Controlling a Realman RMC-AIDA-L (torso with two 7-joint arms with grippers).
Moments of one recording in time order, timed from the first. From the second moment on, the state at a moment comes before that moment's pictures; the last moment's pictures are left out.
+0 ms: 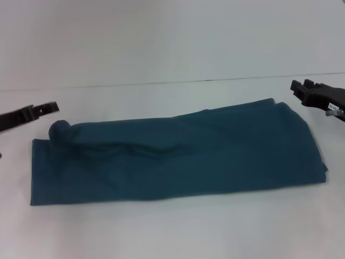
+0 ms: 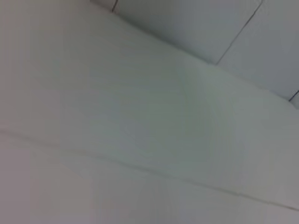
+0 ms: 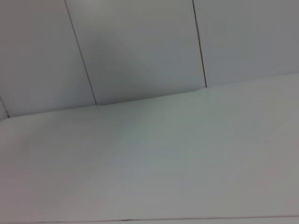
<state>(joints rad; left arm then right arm) -0.62 -2.12 -2.60 -0.79 -0.91 0.97 -2.19 0.62 2.09 -0.41 -0.46 -1.74 -0.80 1.27</state>
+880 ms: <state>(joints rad) -0.53 -2.13 -2.60 -0.86 -1.15 1.15 -1.89 0.59 2.09 -0.41 -0.45 -1.65 -0.82 1.20</state>
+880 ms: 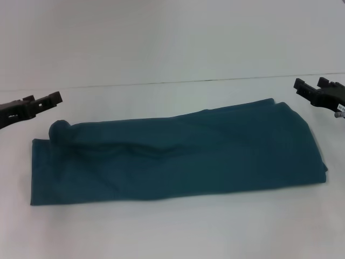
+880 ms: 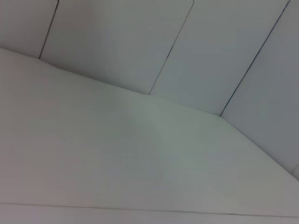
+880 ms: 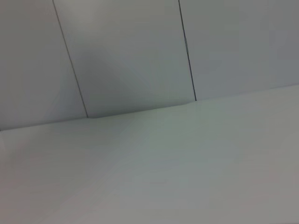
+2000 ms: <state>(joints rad) -0.36 -2.11 -2.60 -0.91 -1.13 1.37 -1.71 0.53 2.09 -0.41 -0.48 -1.65 -0.93 1.19</state>
